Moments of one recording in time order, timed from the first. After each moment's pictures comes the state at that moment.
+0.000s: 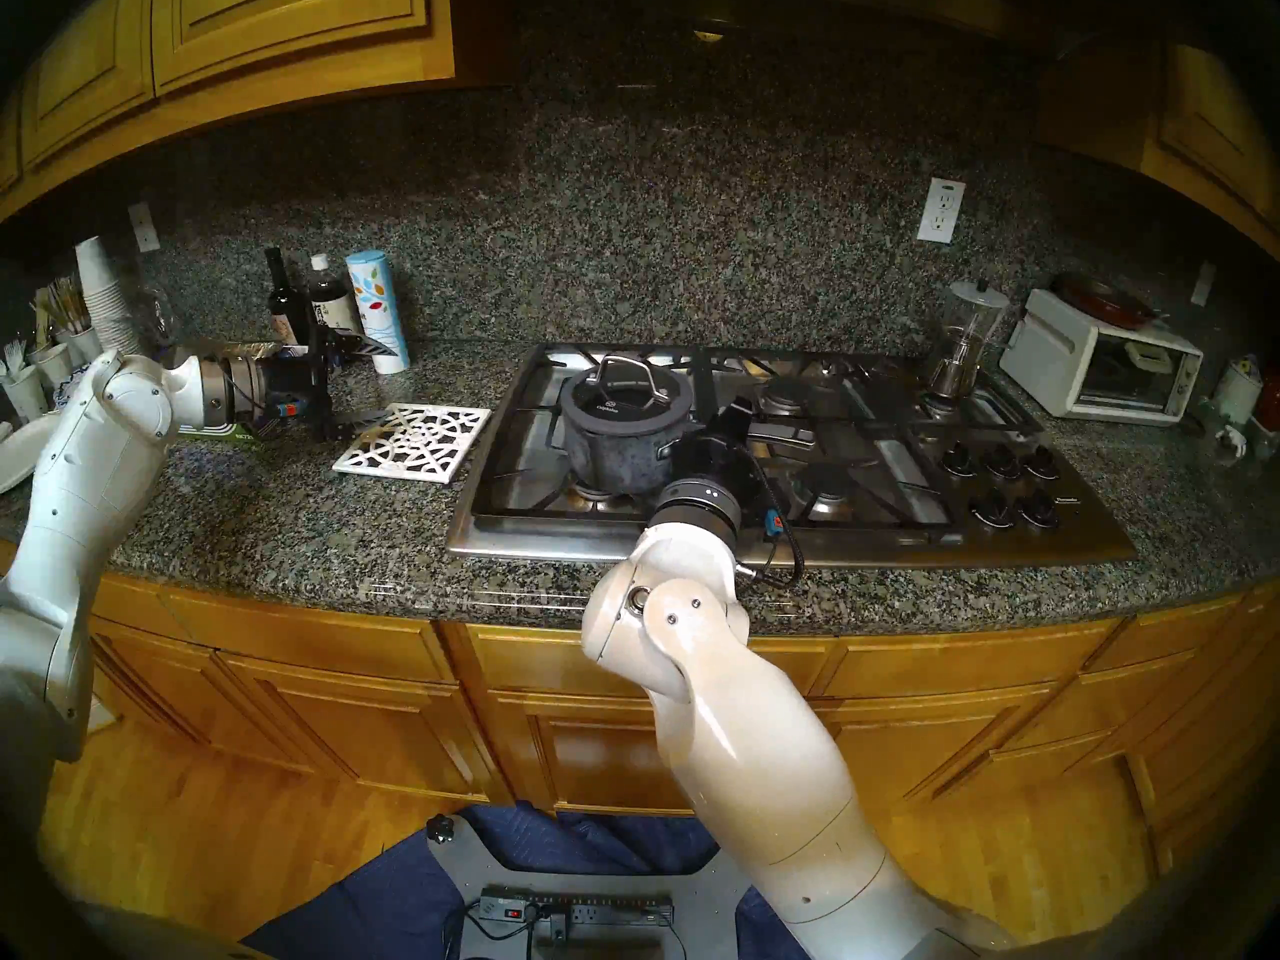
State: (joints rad) left arm 0.85 -0.81 -1.37 -1.05 0.55 -0.96 -0.71; right arm -1.52 -1.42 0.99 -1.98 1.67 -0.96 -0.26
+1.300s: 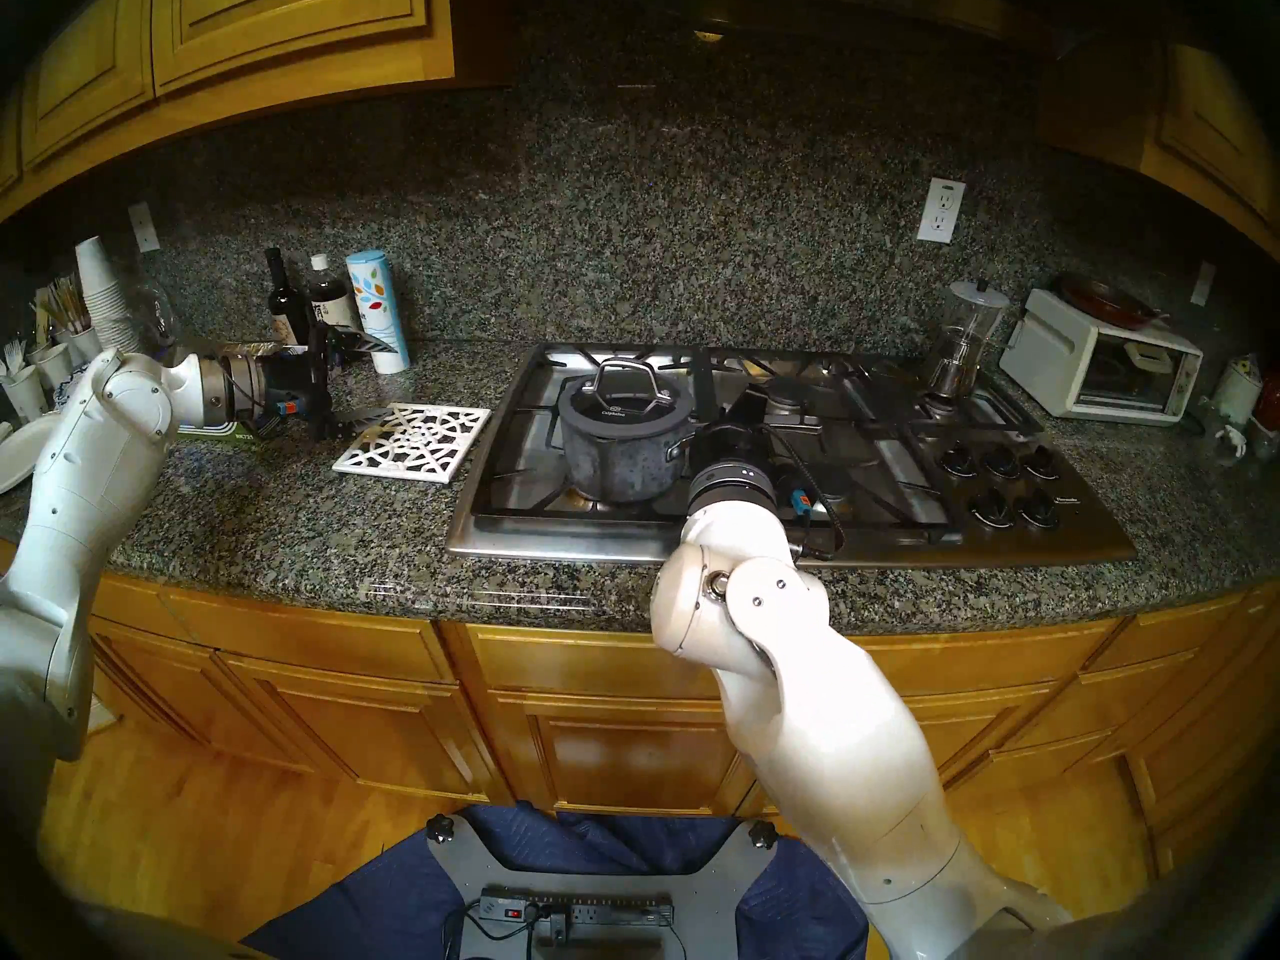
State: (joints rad) left arm 0.85 -0.81 -1.37 -1.05 0.55 -0.96 -0.71; right arm -1.48 -1.27 1.08 -2.08 1.79 -0.81 -0.47
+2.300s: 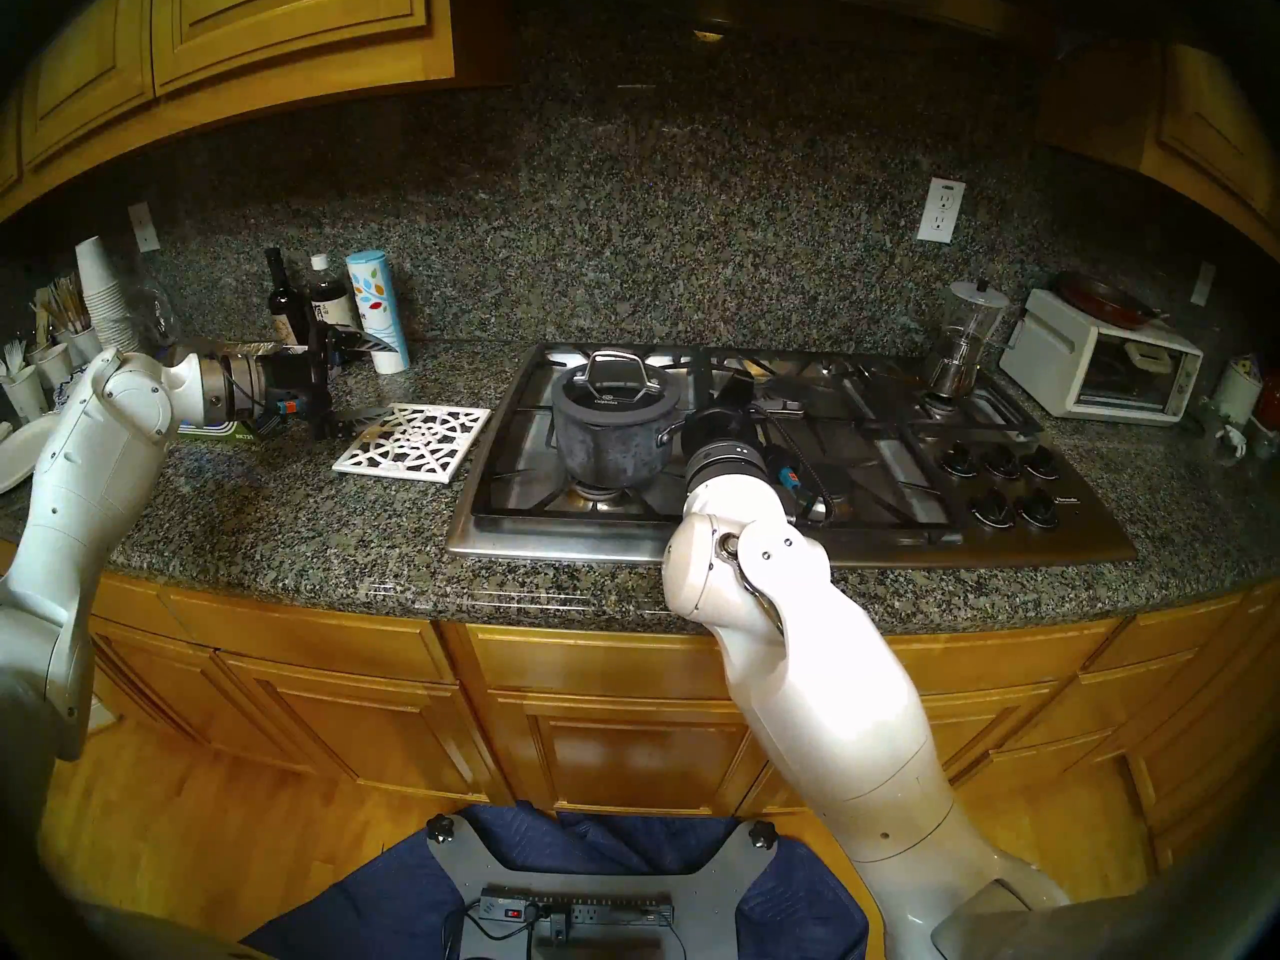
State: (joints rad) left arm 0.85 -0.81 -1.37 -1.05 0.55 -0.96 -0.71; right arm -1.43 -1.29 1.10 -2.01 1.87 -0.71 -0.44
